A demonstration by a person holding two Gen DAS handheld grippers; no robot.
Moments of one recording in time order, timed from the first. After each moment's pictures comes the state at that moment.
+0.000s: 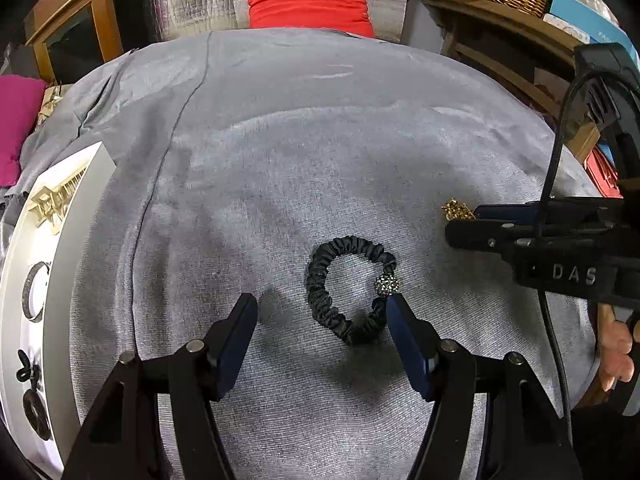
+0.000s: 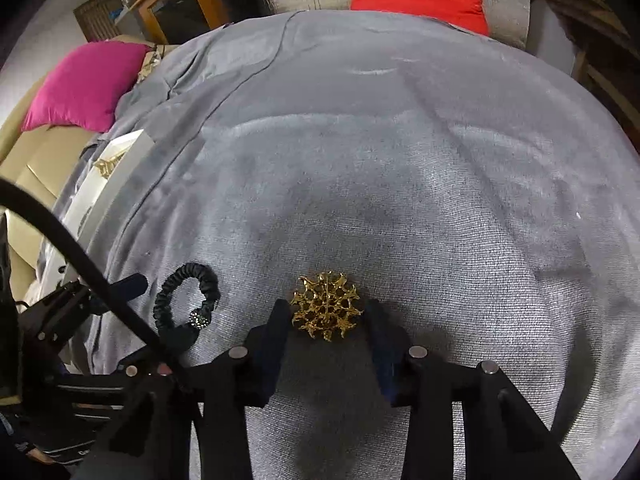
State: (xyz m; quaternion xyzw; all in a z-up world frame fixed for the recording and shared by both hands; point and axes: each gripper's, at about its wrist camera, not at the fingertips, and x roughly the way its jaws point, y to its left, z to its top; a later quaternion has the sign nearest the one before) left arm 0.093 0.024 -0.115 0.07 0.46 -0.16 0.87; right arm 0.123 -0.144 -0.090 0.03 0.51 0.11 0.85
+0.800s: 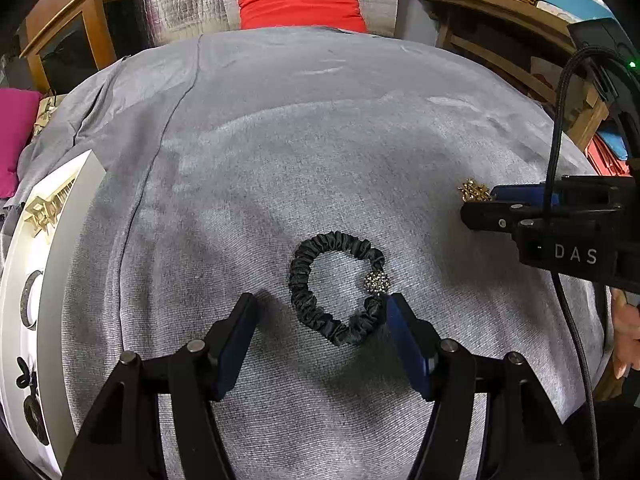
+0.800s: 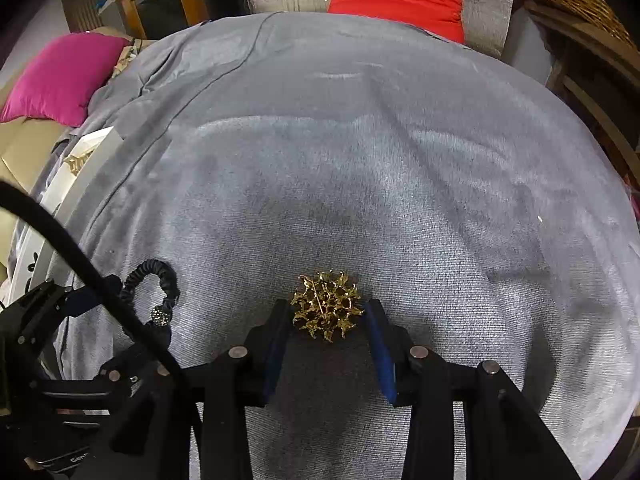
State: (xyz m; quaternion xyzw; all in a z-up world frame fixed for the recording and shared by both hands) left arm 0.093 0.013 -0.122 0.09 0.46 -0.16 0.87; right arm 0.123 -0.159 -0.088 0.00 0.51 0.06 0.86
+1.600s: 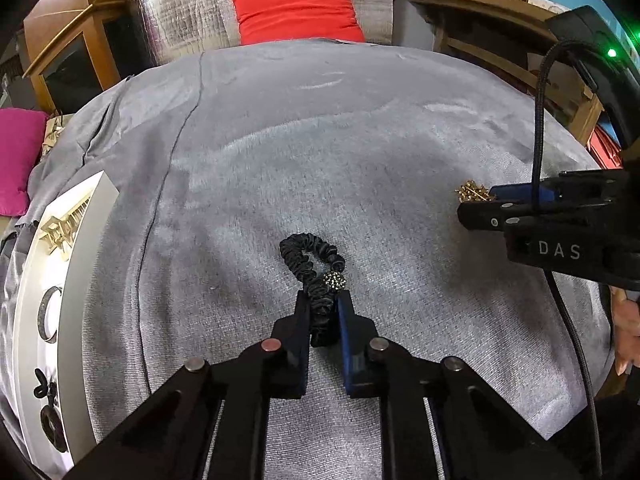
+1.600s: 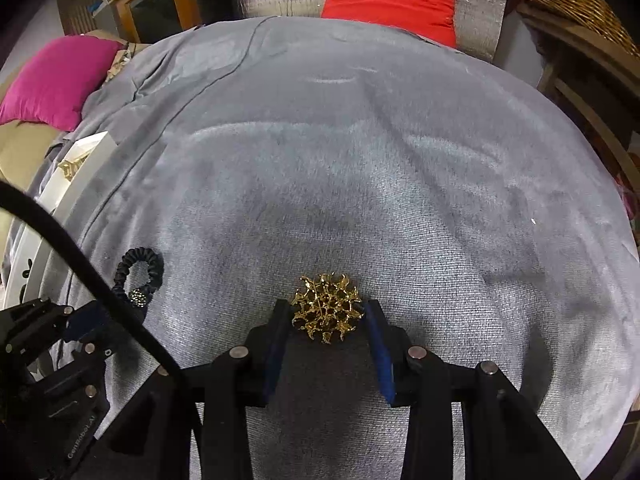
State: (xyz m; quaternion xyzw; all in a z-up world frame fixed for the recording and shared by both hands) left arm 0.087 0.010 -0.112 0.11 0.44 -0.15 0.88; right arm 0.121 -0.154 -0.086 0.00 0.50 0.04 0.86
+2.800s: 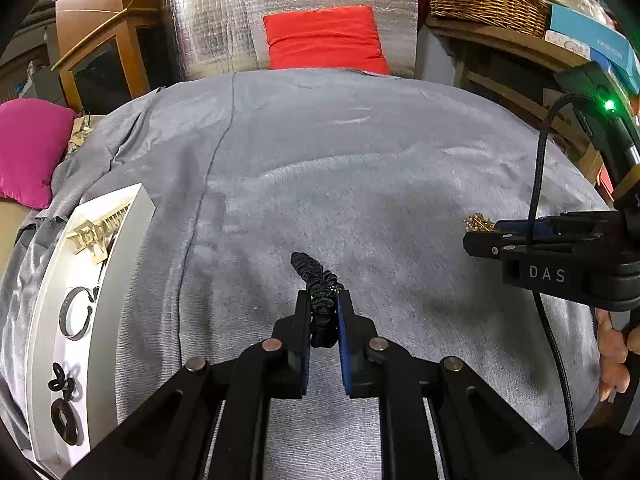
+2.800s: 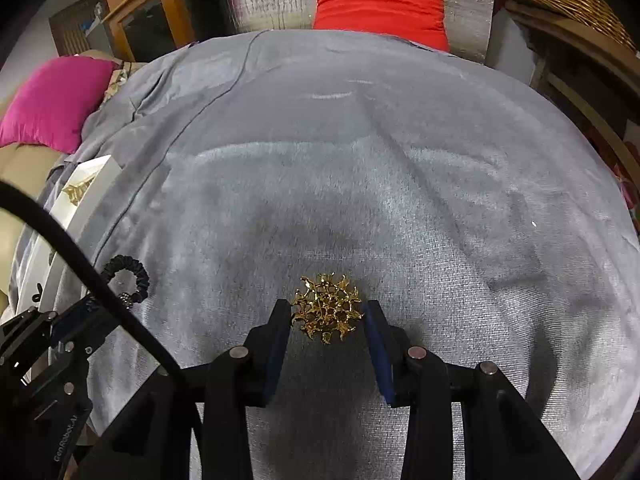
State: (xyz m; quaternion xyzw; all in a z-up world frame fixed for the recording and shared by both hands) left arm 0.082 0.028 -0.087 0.08 0.40 -0.12 0.91; right arm 0.122 -0.152 -0.077 0.02 0.49 0.04 0.87
